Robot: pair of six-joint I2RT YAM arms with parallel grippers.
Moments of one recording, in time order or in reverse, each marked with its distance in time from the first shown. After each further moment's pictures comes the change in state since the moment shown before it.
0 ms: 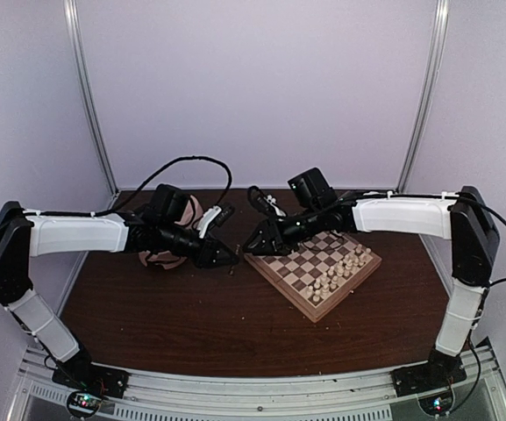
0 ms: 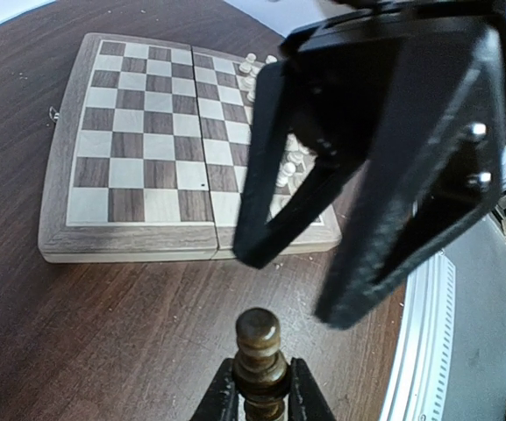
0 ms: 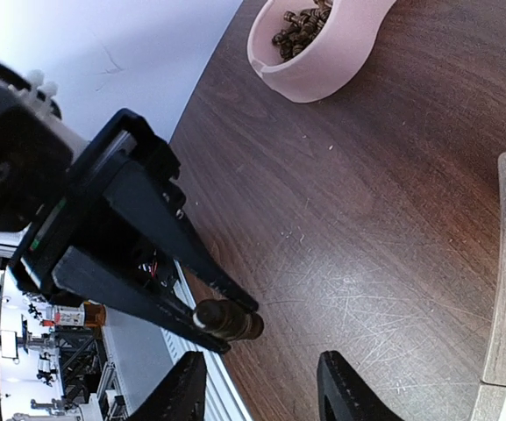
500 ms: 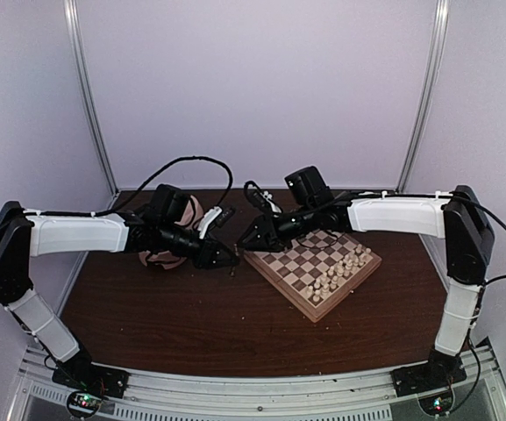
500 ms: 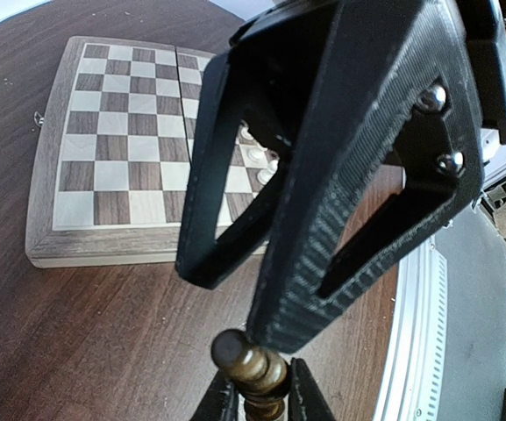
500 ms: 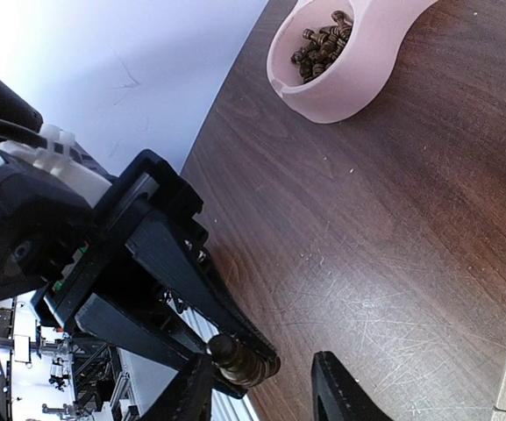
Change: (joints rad) left arm -0.002 0.002 0.000 0.000 0.037 0.016; right arm 0.002 0.043 0.027 0.086 -0.024 0.075
